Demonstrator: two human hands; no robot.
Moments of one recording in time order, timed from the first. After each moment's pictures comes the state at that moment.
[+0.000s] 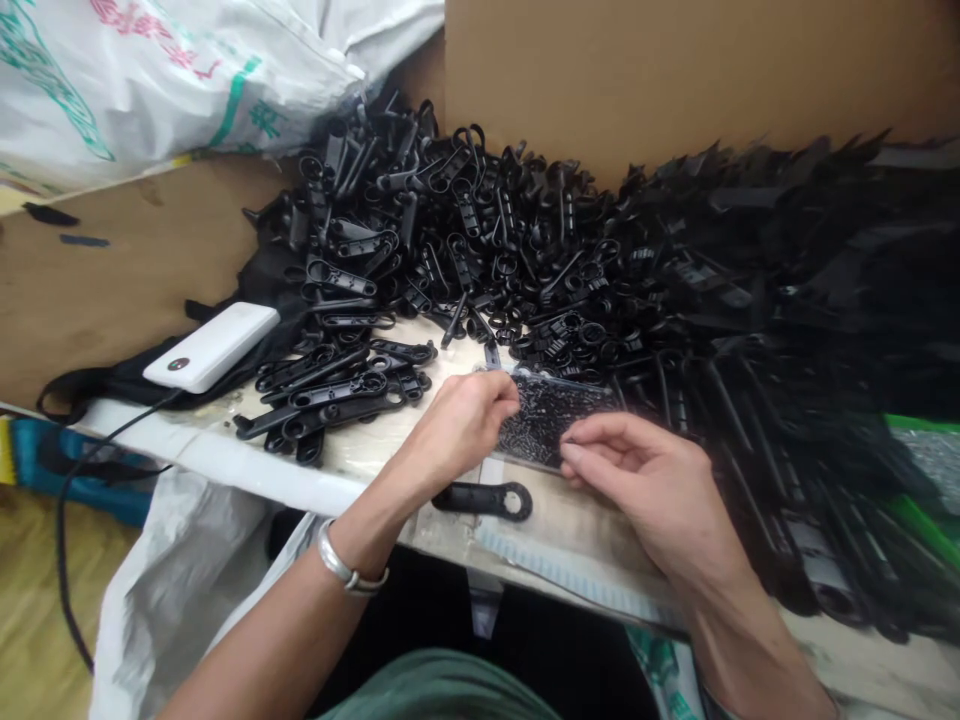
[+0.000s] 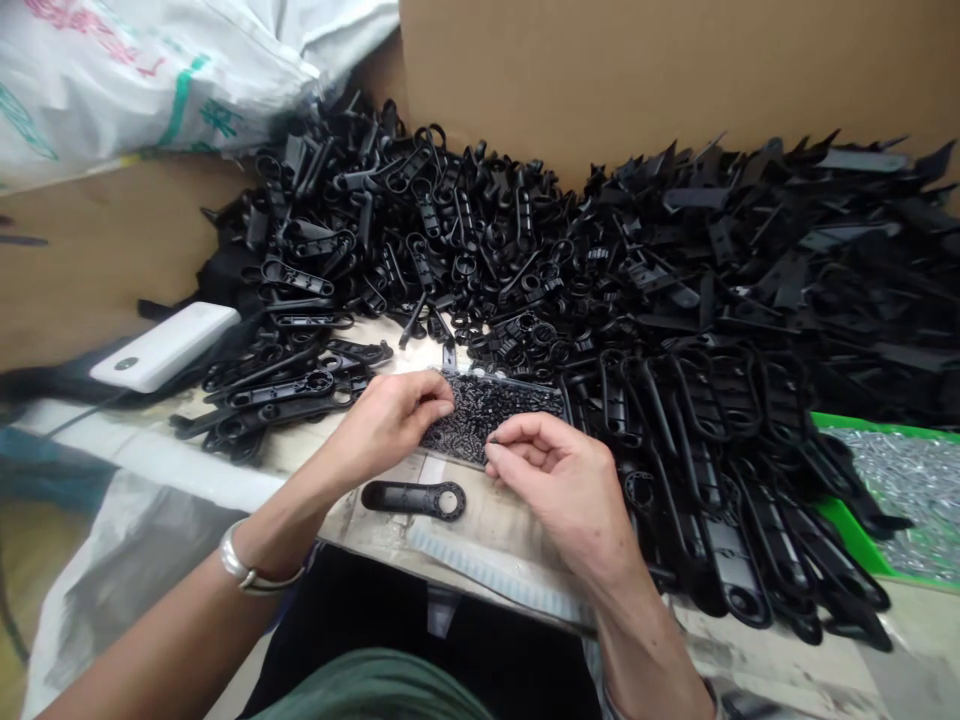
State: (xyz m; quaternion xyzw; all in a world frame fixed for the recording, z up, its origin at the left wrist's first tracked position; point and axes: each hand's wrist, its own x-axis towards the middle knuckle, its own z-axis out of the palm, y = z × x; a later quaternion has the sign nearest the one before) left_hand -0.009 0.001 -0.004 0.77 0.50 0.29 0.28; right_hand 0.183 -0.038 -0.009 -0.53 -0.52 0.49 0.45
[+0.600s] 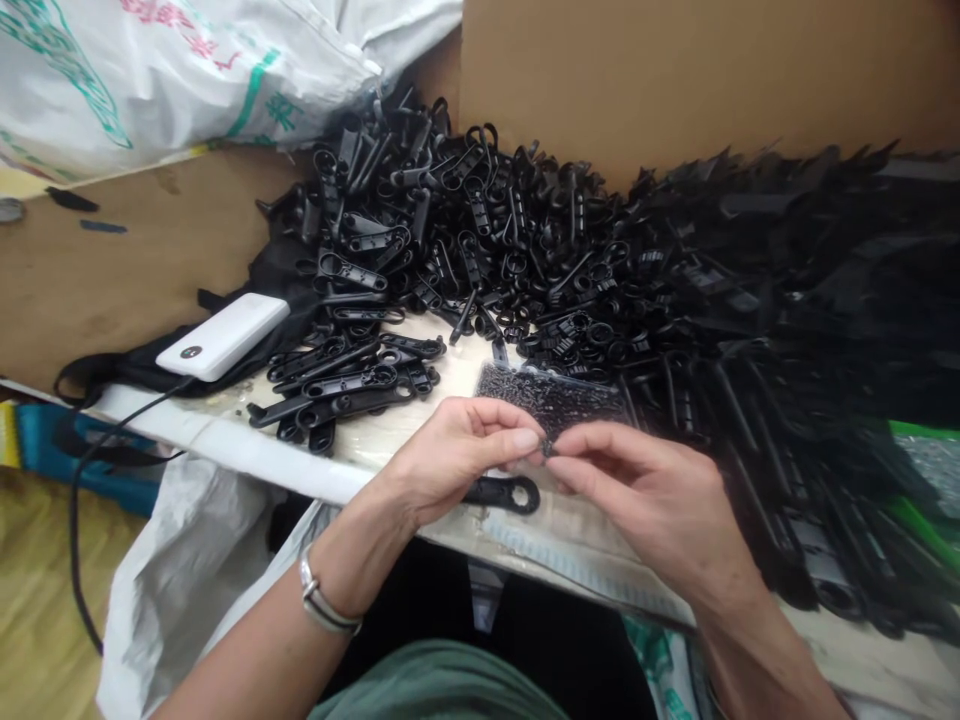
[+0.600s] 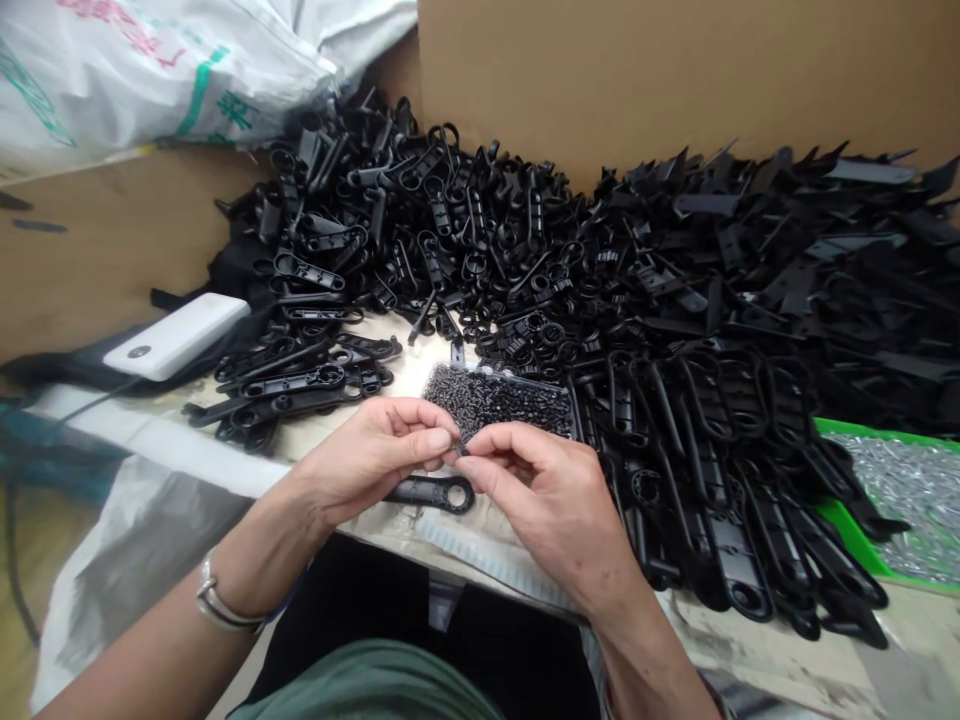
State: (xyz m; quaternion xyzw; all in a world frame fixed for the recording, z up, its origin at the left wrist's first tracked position) left_hand -0.016 -0.036 -0.003 0.37 0.34 0.41 0.76; right_hand 0.167 -0.050 0.014 -0.49 -0.71 0.33 0.38
